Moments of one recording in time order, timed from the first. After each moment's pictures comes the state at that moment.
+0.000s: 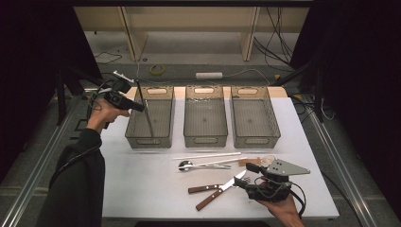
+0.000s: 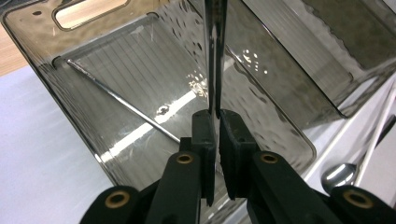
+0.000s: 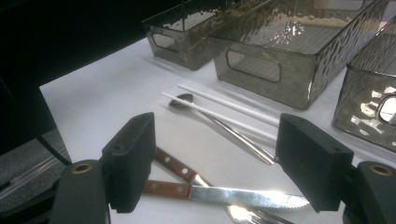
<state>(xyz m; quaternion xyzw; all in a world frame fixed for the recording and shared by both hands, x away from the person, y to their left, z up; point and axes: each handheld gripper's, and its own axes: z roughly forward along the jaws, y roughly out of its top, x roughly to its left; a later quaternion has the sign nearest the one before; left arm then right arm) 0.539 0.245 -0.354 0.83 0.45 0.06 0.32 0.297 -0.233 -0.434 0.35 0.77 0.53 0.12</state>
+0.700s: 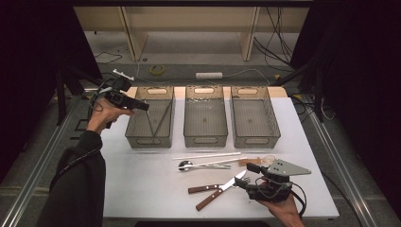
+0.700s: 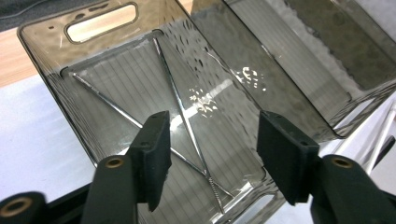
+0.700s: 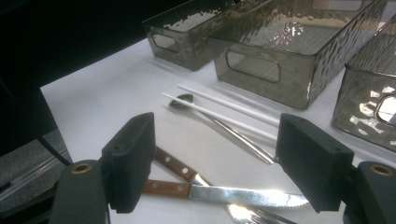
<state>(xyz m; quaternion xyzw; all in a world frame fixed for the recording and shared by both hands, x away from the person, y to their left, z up) 0.530 0.240 -0.344 0.81 0.47 0.07 0.34 0.297 -0.235 -0.433 0.35 0.76 0.53 0.12</state>
